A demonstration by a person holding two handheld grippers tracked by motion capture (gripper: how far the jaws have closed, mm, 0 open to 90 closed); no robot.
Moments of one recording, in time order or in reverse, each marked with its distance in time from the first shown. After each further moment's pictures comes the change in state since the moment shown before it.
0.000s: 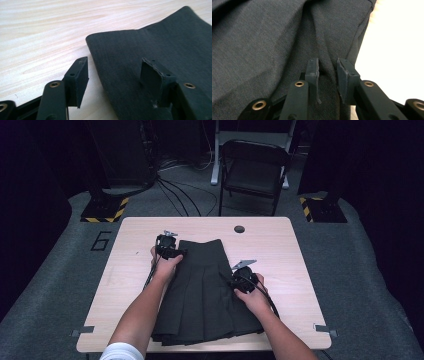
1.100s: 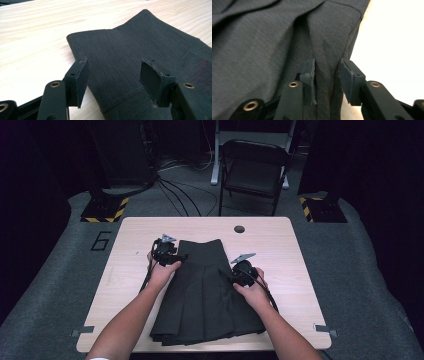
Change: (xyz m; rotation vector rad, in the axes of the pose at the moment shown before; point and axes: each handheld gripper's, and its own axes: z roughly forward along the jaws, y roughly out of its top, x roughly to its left) left arm -0.017 -0.011 -0.042 -0.067 -0.085 0.055; right arm -0.006 0.019 -0.006 0.018 -0.018 0.019
